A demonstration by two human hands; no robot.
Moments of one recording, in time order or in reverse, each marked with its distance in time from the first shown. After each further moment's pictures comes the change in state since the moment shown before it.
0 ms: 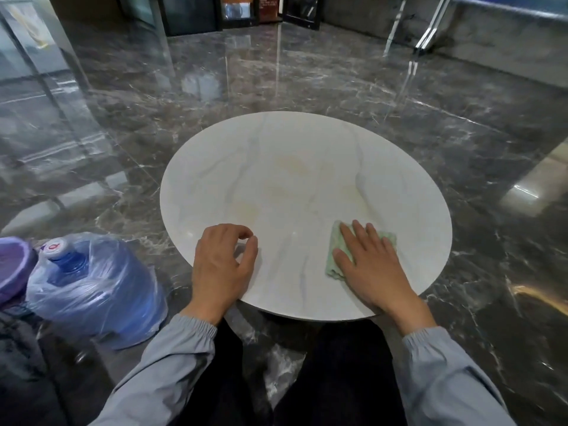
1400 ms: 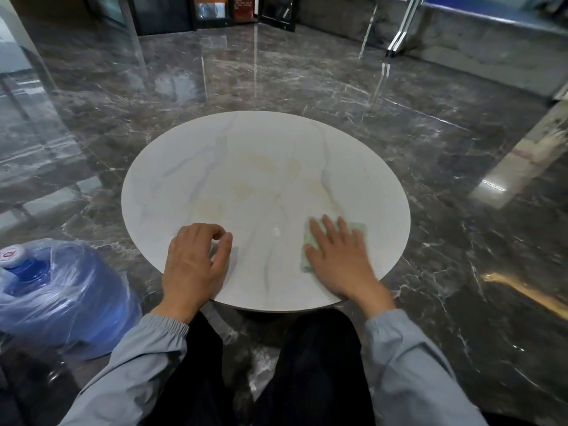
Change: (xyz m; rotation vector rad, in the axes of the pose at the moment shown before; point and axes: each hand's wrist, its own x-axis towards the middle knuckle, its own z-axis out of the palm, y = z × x) left_hand -0.004 0.015 0.012 0.045 -0.044 0.027; right_hand 0.000 0.011 -0.004 -0.067 -0.021 0.043
